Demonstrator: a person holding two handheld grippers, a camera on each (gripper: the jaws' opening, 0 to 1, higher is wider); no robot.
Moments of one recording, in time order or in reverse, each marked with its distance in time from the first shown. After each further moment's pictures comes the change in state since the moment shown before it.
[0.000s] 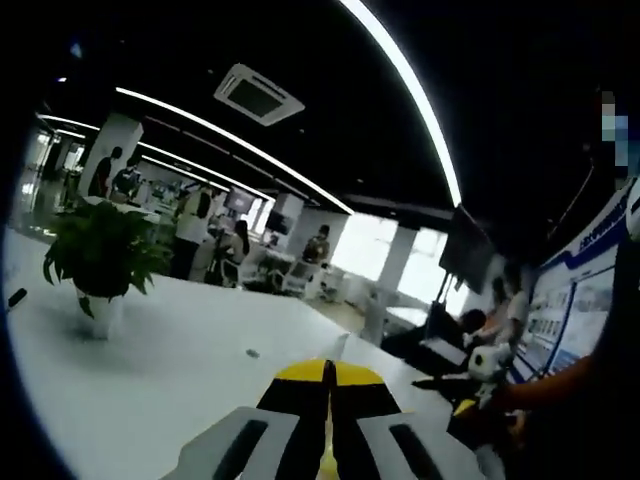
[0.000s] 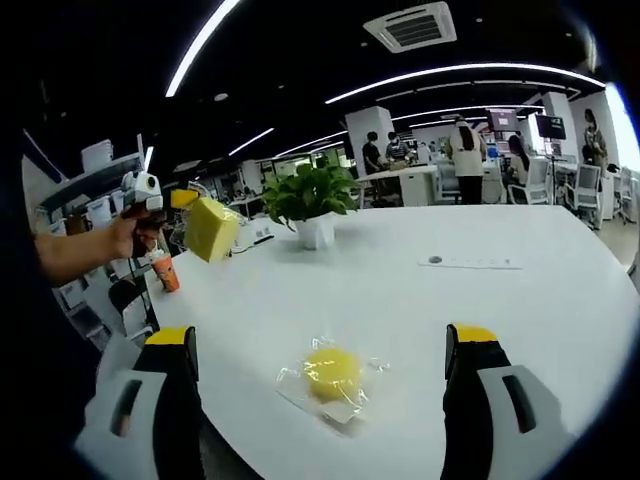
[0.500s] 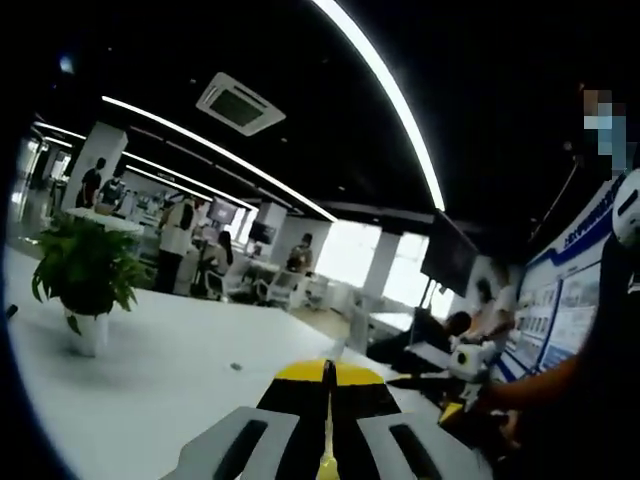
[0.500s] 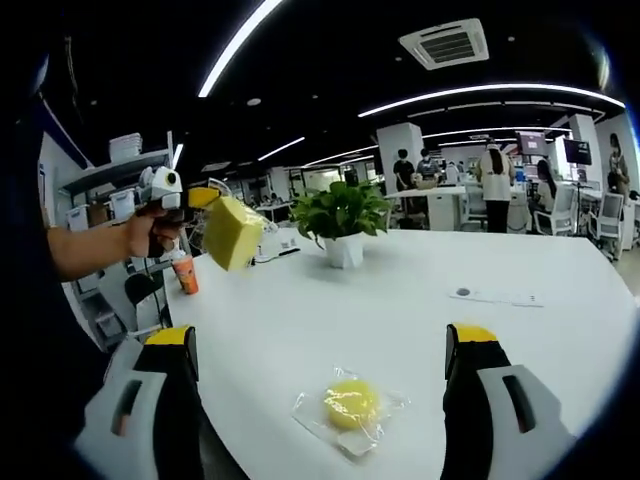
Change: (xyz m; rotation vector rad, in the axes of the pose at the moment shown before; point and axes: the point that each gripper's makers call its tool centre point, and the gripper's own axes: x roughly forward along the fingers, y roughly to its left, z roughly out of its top) left arm 0.002 -0.030 0.013 0.029 -0.030 -0.071; right arm 0.022 0.029 0.032 -0.071 -0.040 0.098
